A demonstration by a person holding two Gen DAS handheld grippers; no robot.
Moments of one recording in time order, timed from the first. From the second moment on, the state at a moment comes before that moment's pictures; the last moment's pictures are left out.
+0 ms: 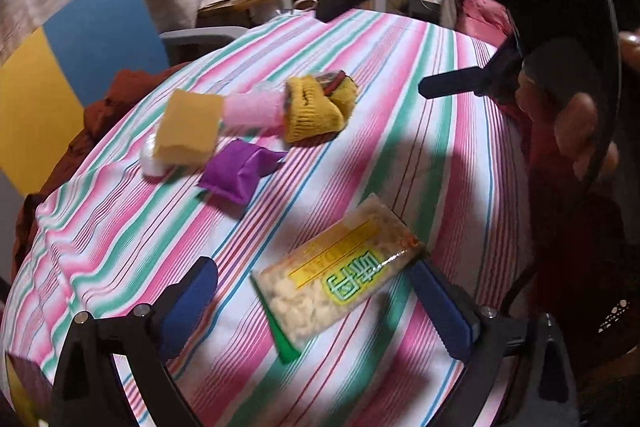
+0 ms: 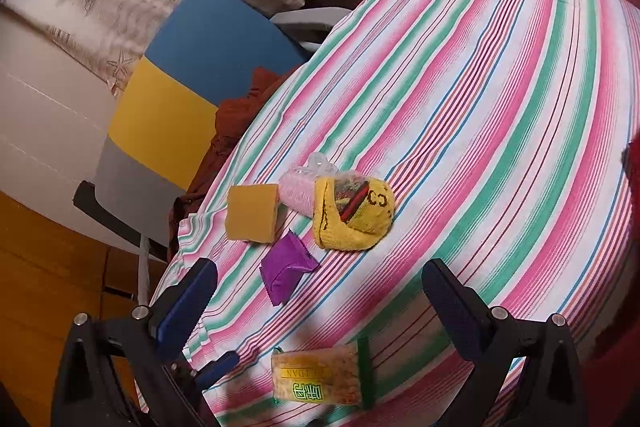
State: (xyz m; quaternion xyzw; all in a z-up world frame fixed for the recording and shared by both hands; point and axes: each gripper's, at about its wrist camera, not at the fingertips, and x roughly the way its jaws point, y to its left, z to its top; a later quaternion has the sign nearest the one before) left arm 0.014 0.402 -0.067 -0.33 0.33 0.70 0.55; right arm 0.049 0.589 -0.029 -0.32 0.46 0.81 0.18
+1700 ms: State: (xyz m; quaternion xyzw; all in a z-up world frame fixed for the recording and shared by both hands) left arm 0.011 0.322 -0.101 -0.38 0.19 0.75 0.51; right arm -0.026 0.597 -0.056 -0.48 0.24 0.79 0.29
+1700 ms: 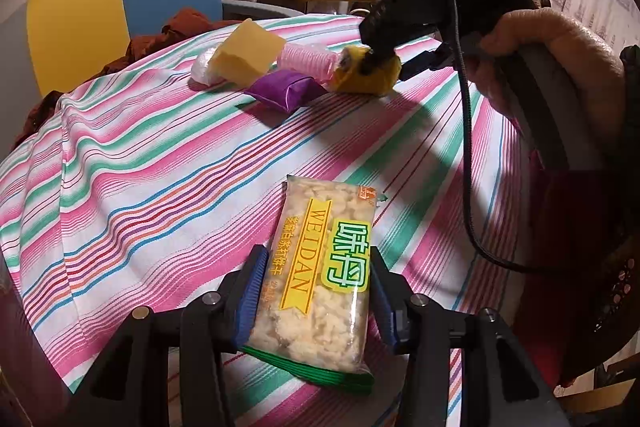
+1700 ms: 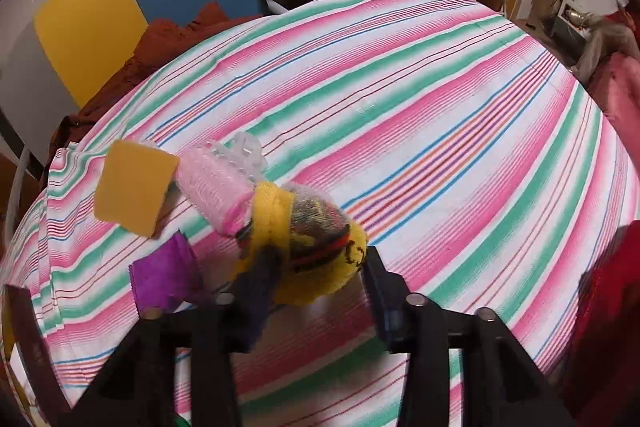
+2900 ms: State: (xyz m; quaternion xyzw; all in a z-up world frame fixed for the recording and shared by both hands) left arm 0.019 0.306 -0.086 -0.41 0.17 0.76 0.47; right arm -0.018 0.606 -0.054 -0.49 0.26 0.77 0.31
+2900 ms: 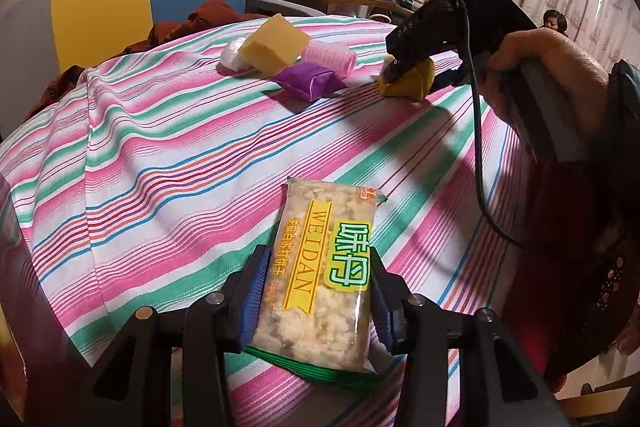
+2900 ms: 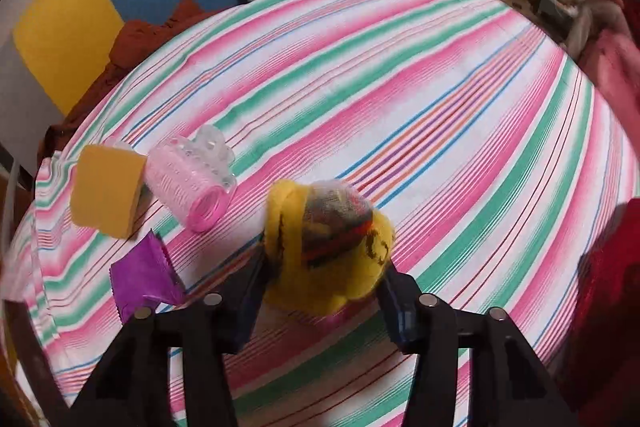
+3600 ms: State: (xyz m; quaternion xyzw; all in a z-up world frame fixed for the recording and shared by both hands) left arm 0.003 0.234 -0.004 -0.38 0.07 0.83 0.41; right arm -0.017 0.509 0.010 -0.41 0.23 0.88 0.07
